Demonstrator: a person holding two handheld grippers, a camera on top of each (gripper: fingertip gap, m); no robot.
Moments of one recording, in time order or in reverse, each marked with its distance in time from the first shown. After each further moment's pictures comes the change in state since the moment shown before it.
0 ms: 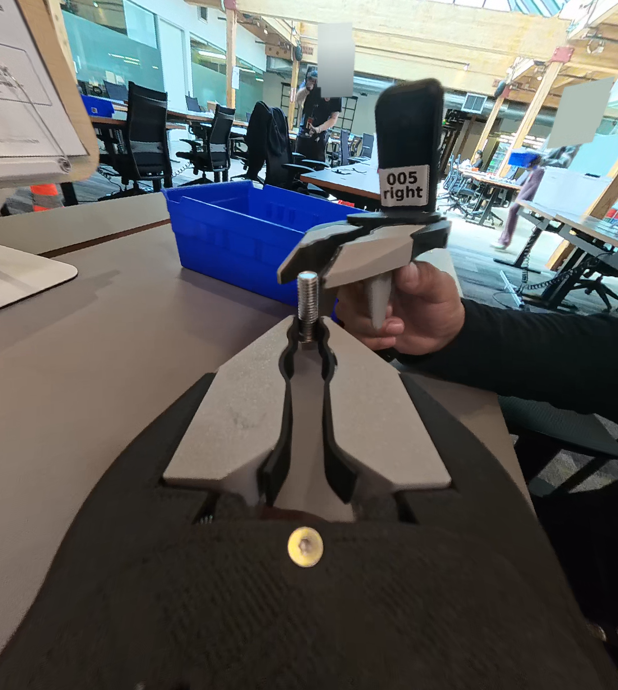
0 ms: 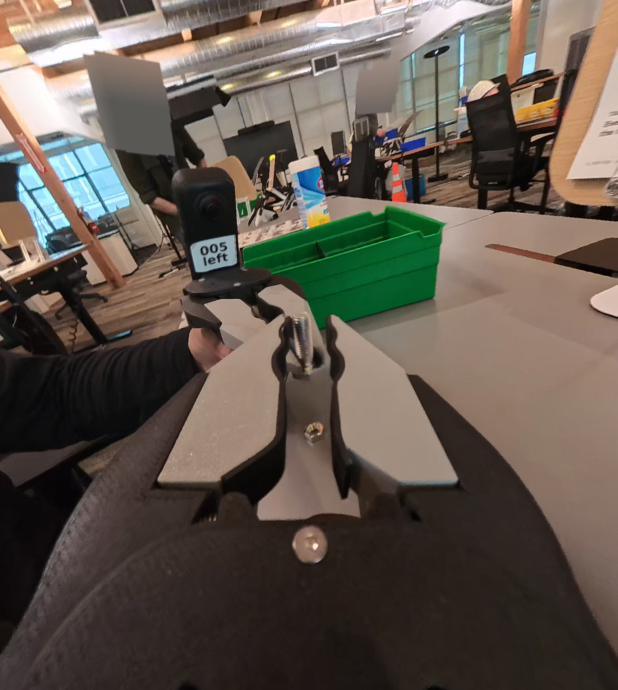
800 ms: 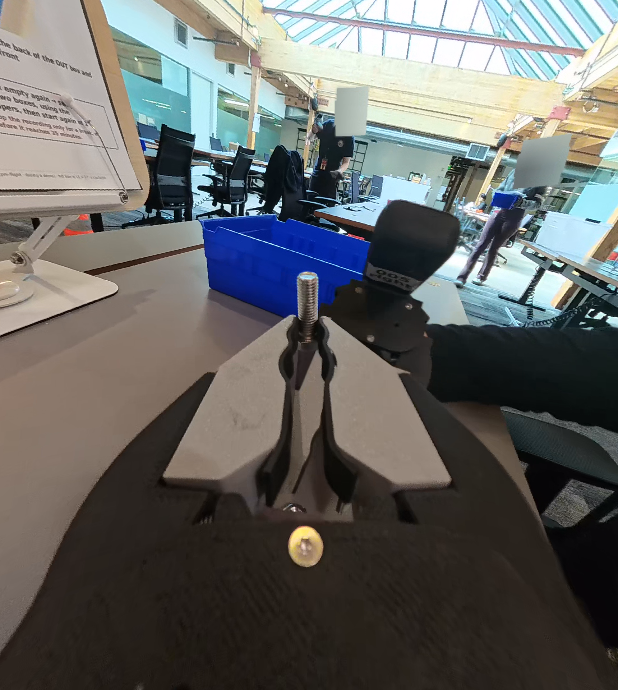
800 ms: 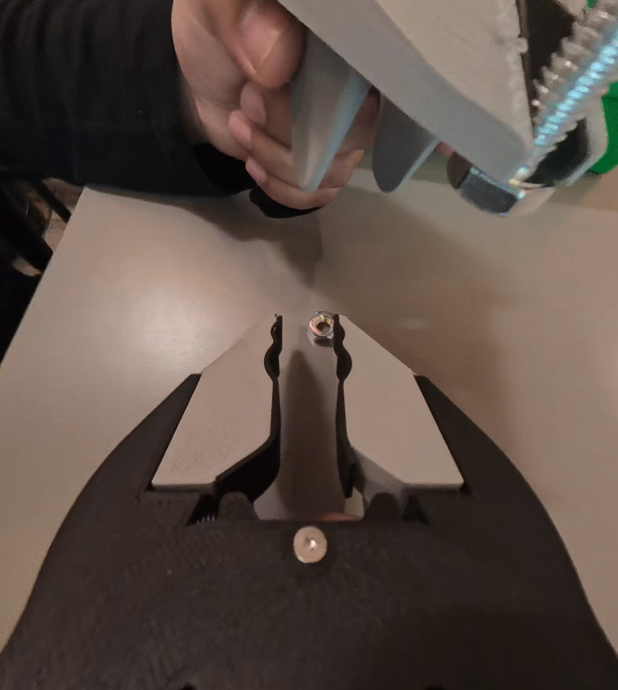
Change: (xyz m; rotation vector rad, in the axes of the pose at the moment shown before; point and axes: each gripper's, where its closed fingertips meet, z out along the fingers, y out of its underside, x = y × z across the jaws) left arm -0.021 -0.017 -0.021 0.093 -0.036 -0.028; right arm -0.009 0.125 0.034 -0.646 -0.217 -0.370
